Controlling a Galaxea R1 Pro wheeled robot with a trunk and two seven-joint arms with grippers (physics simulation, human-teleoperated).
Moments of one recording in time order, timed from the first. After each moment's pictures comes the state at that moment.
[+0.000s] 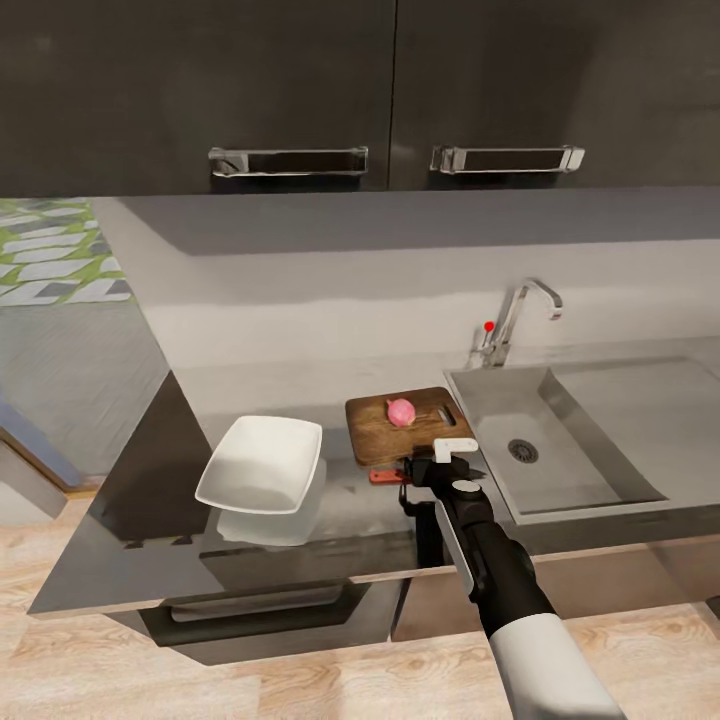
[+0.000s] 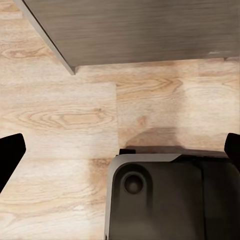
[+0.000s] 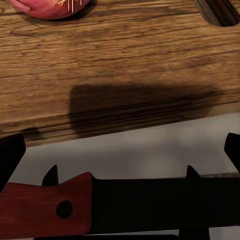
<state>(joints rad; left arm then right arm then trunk) 0.28 0.04 -0.02 -0.83 0.07 -0.35 0.04 -0.63 0.17 0.08 -1.10 0.06 0.50 -0.15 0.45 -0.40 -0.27</state>
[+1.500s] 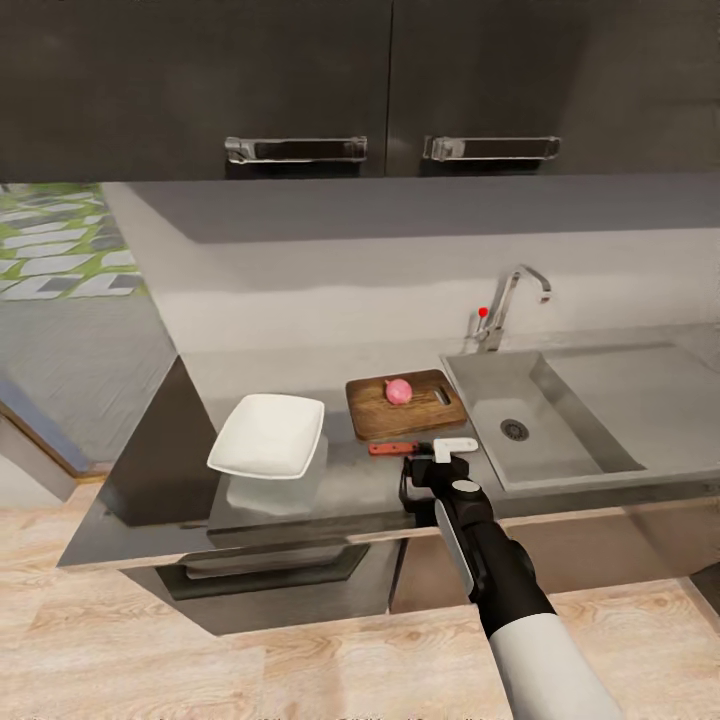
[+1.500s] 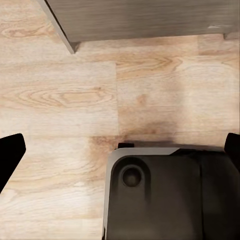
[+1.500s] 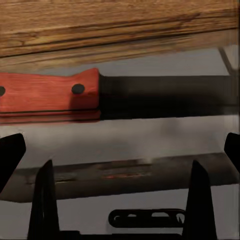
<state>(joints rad) 0.28 0.03 -0.02 -0.82 0.07 -0.35 0.04 -0.63 0.17 0.08 -1.10 0.06 0.50 -0.15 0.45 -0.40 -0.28</state>
